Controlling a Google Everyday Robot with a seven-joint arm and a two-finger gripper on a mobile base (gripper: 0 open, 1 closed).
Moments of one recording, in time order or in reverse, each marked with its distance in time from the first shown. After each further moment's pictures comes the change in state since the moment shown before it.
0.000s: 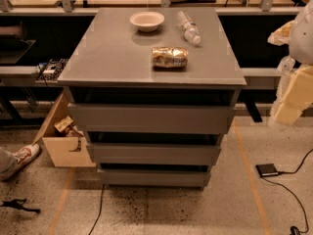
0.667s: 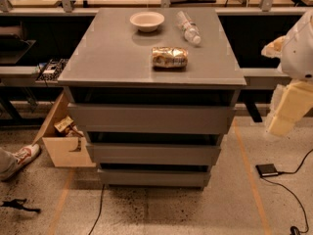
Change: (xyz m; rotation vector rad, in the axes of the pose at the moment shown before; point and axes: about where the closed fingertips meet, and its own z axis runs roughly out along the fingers) arm 0.004 0.009 0.022 -0.020 0.004 -0.014
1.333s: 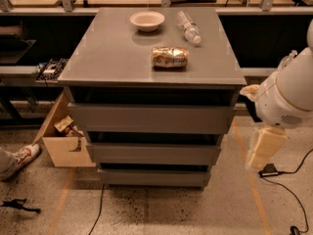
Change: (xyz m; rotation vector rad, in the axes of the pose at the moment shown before) arm 0.014 0.031 0.095 -0.074 -0.035 -0.057
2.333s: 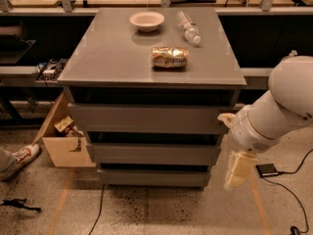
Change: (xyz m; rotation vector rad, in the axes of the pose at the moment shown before) arm -0.006 0.023 0.092 -0.084 -0.081 -0.050
